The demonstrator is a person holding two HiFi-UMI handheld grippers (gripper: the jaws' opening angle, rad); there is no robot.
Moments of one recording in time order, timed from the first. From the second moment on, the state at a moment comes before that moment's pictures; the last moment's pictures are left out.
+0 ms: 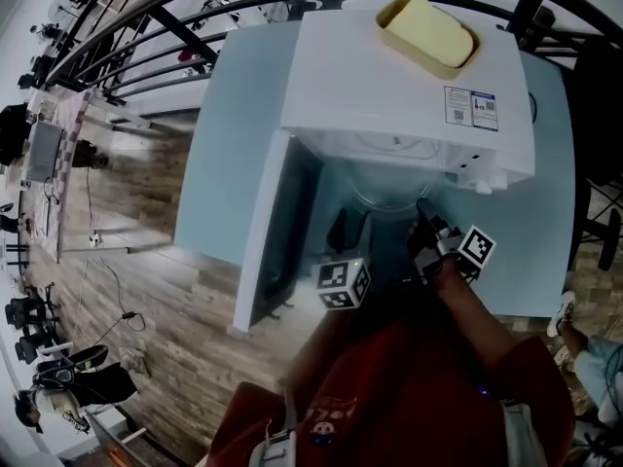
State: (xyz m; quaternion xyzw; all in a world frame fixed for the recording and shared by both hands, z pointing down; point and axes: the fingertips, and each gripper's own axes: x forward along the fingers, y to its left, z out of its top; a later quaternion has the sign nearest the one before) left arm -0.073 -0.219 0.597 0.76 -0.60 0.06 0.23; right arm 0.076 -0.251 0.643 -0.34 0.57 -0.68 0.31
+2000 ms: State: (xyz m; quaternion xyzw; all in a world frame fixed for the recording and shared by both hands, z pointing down) left arm -0.047 -0.312 0.643 0.65 -0.43 -0.32 0.54; right arm 0.074 -0.253 0.648 -0.31 0.57 -0.69 0.31
